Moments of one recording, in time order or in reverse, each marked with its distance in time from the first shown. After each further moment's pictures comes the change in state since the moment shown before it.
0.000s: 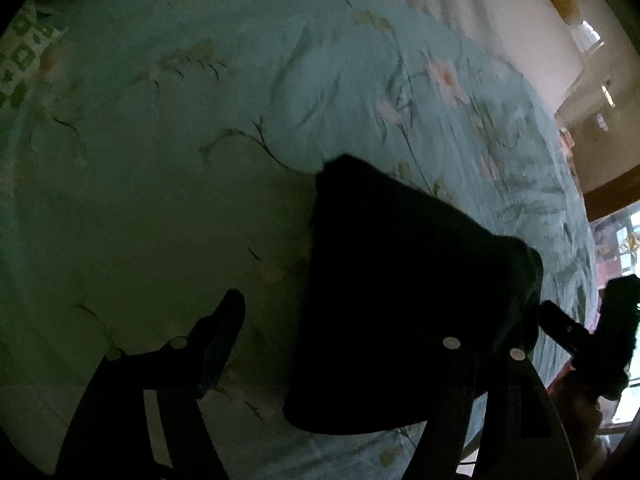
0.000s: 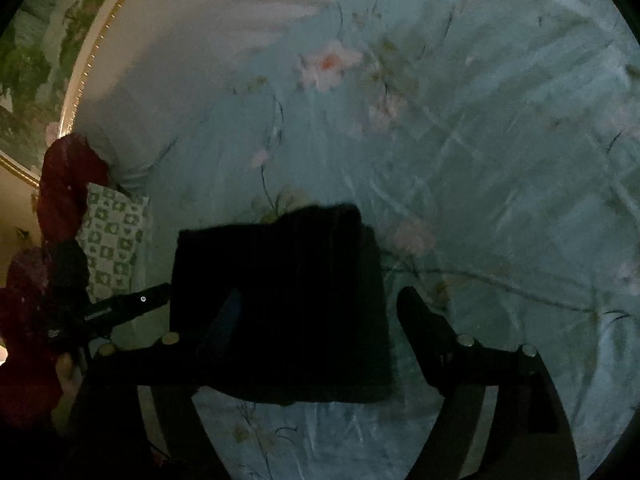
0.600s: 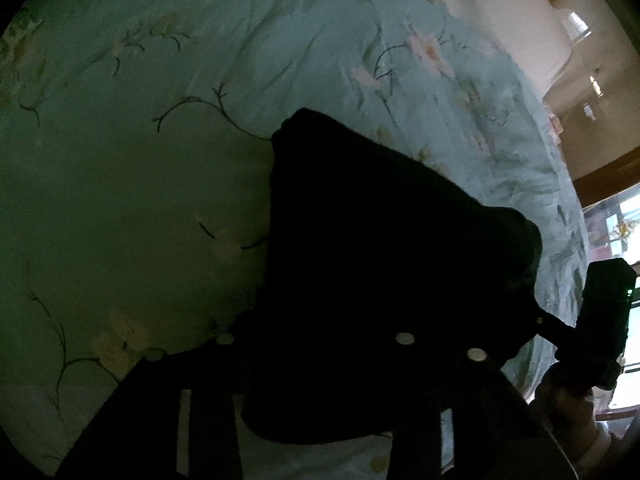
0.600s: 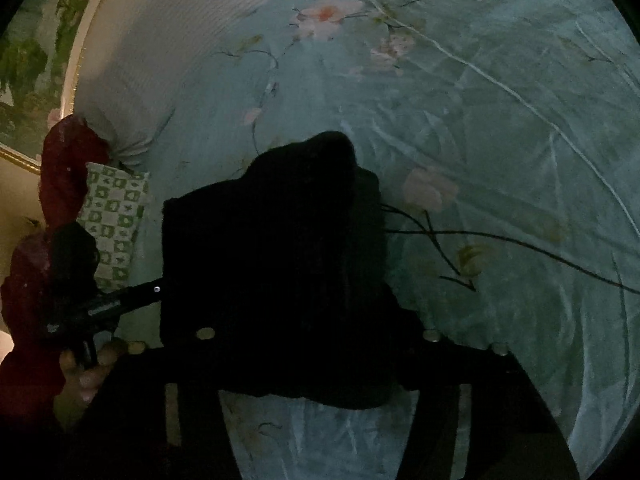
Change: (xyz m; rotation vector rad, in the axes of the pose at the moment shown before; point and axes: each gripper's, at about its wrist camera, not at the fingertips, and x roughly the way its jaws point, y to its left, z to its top) left arm 0.026 -0.013 -0.013 0.020 0.010 -0.052; right arm 0.026 -0.011 -0.007 -0.031 0.066 0.065
